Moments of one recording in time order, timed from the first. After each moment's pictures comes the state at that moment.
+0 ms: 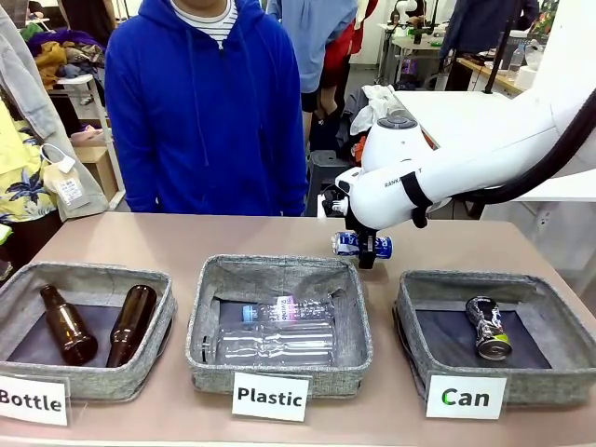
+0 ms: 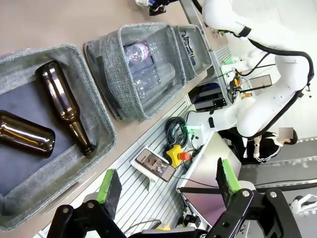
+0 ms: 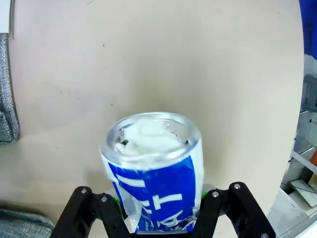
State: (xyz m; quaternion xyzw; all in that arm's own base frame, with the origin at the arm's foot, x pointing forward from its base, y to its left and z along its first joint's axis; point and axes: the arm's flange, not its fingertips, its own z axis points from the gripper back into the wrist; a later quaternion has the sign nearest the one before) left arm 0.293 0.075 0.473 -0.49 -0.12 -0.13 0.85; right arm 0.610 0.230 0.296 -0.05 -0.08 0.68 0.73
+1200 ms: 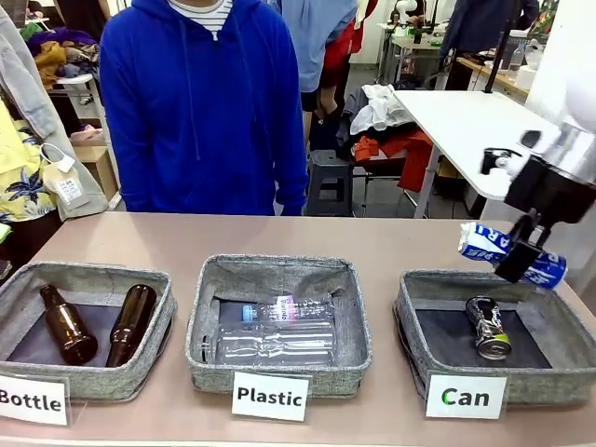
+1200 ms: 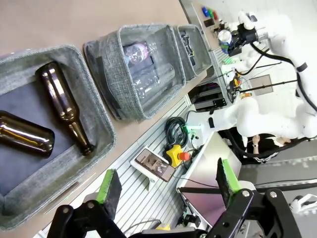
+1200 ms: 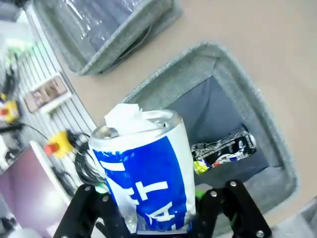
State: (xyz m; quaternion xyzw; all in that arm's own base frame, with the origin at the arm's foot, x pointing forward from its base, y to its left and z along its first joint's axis) left arm 0.294 0.074 0.474 -0.49 -0.12 -0.13 0.85; right arm 0.382 0.035 0.457 0.18 -0.04 0.41 0.89
